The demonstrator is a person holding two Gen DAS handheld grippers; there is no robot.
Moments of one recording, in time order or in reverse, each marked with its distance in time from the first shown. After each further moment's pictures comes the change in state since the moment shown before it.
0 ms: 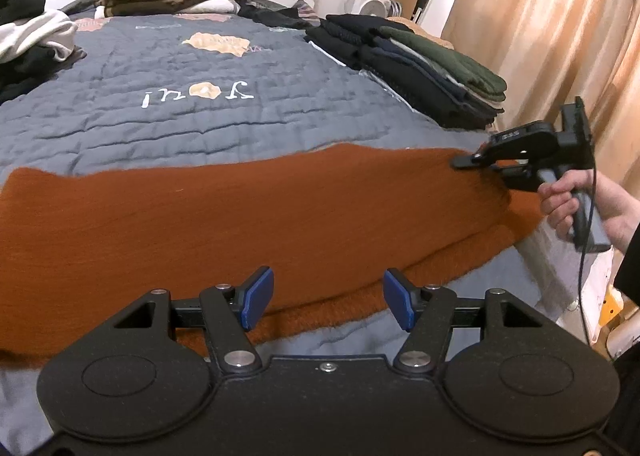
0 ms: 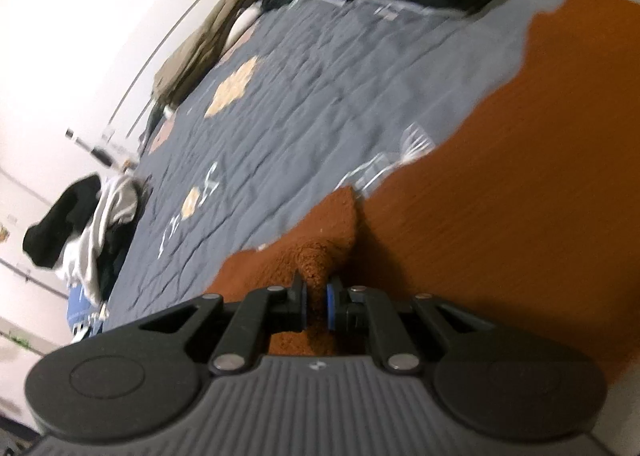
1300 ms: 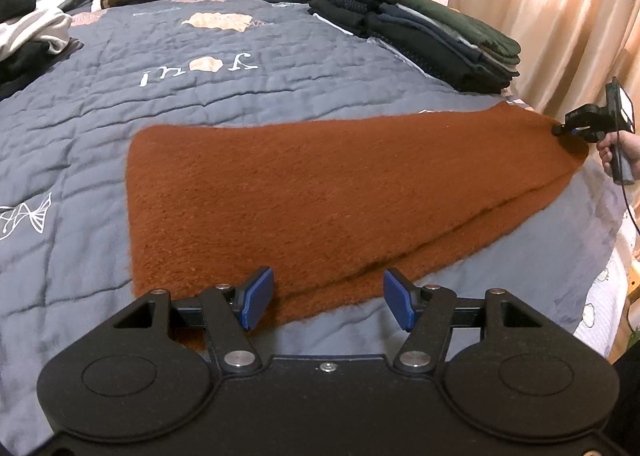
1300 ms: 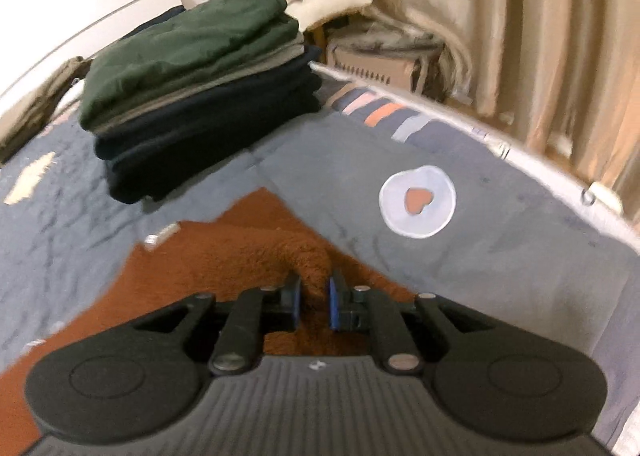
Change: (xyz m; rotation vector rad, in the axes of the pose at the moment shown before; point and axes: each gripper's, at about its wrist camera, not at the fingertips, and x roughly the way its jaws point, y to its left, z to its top) left arm 0.023 -0.001 -0.012 0.052 0.070 0.057; right arm -0.078 -0.154 0.123 -0.150 -0.276 -0.577
